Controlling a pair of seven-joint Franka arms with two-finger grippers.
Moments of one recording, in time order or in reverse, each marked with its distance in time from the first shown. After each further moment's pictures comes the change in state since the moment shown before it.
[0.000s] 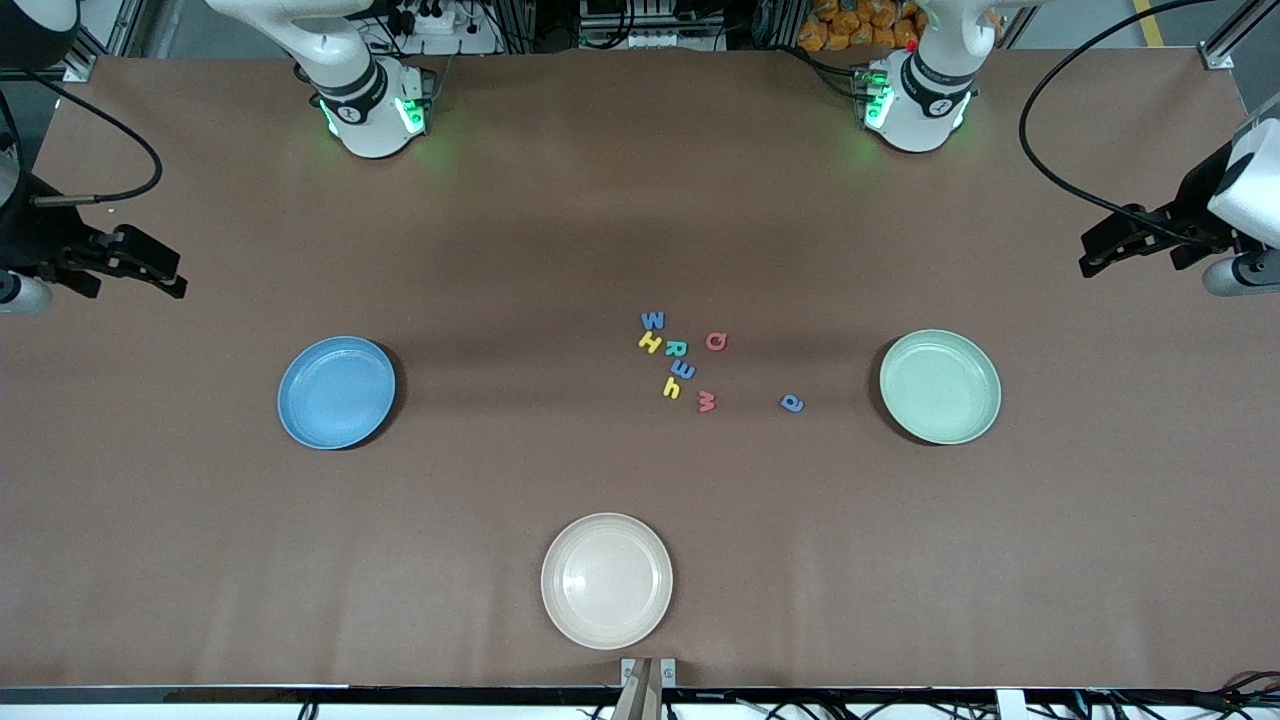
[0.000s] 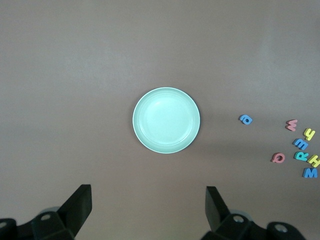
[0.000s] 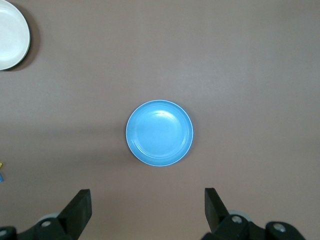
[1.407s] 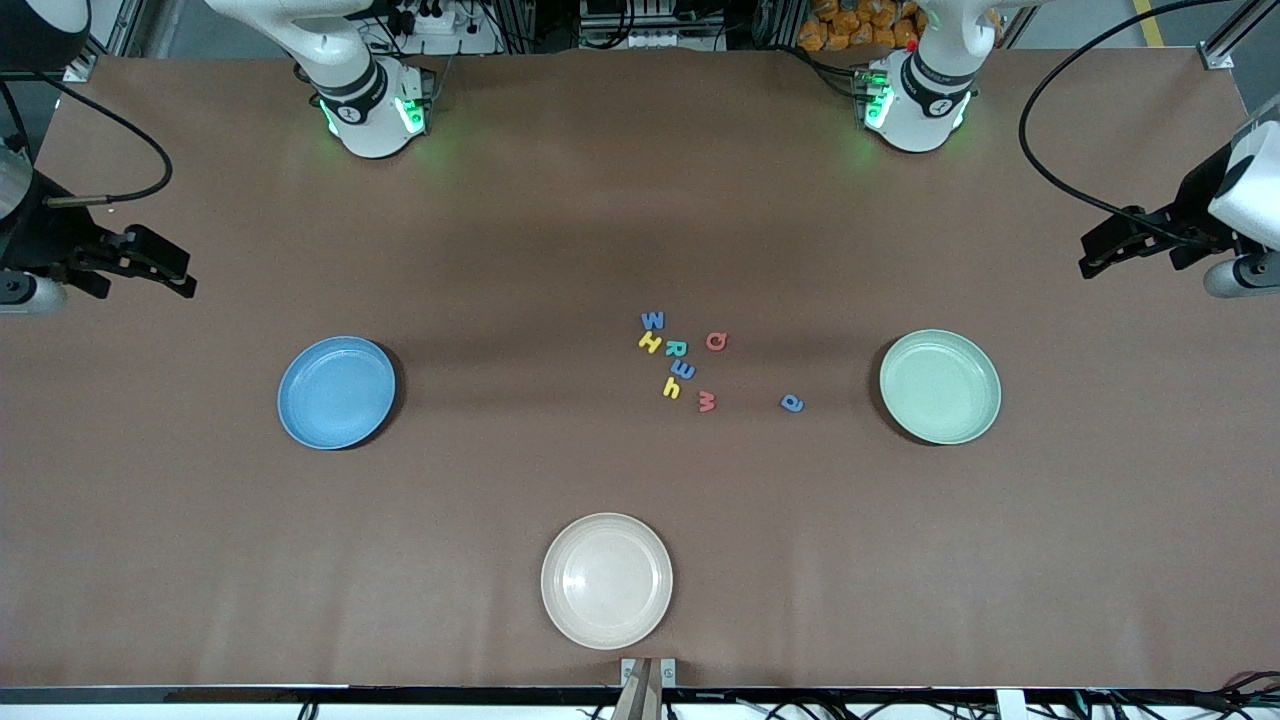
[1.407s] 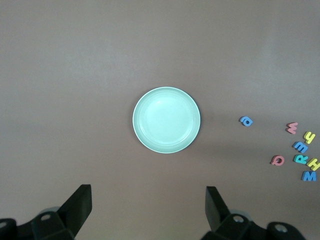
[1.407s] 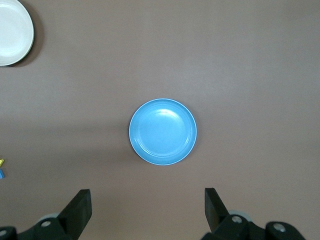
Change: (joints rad) left arm 0.000 0.008 0.000 -0.002 0.000 0.002 -0.046; right arm 0.018 0.000 0.005 -0.006 0.003 0.000 0.000
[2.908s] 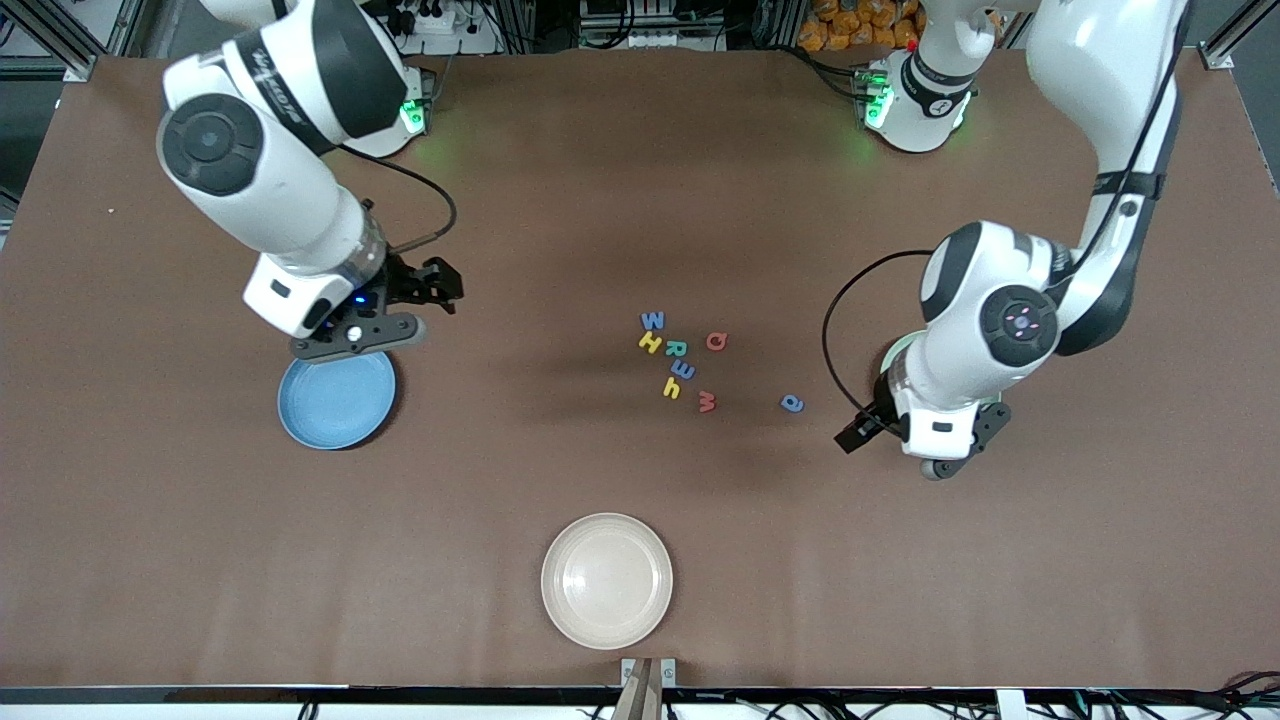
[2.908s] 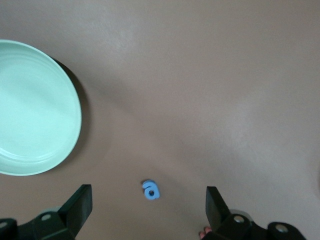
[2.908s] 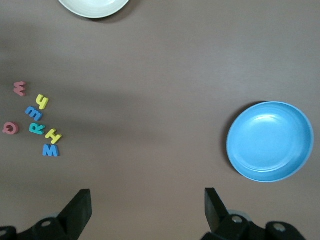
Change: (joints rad) left arm -0.198 0.488 -0.094 -0.078 0.043 0.593 -0.891; right arm 0.157 0.212 0.270 -0.006 -0.010 0.143 0.229
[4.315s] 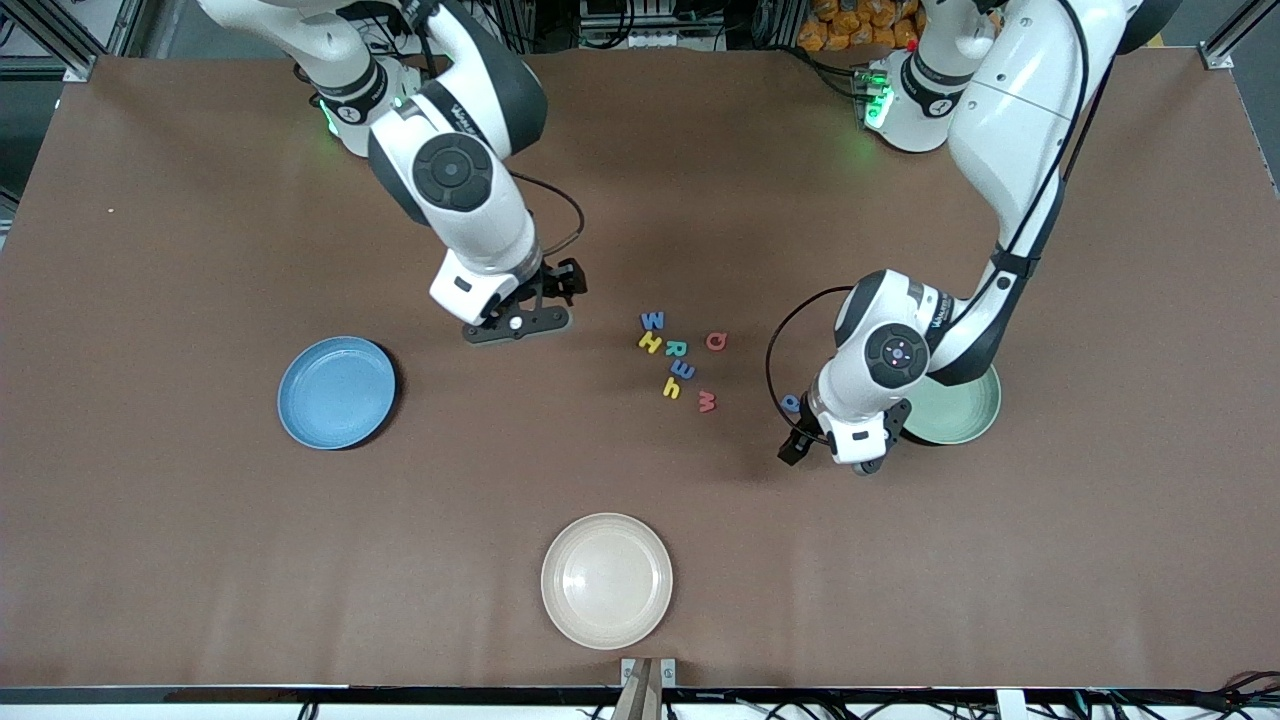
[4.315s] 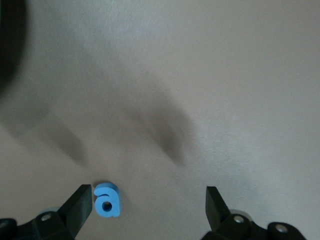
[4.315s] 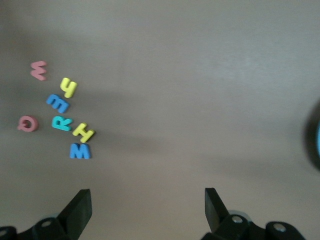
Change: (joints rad) left arm -0.078 0.168 0.002 -0.111 0.041 0.302 -0.345; right arm 0.162 0.099 0.062 -0.138 -0.025 0.246 0.261
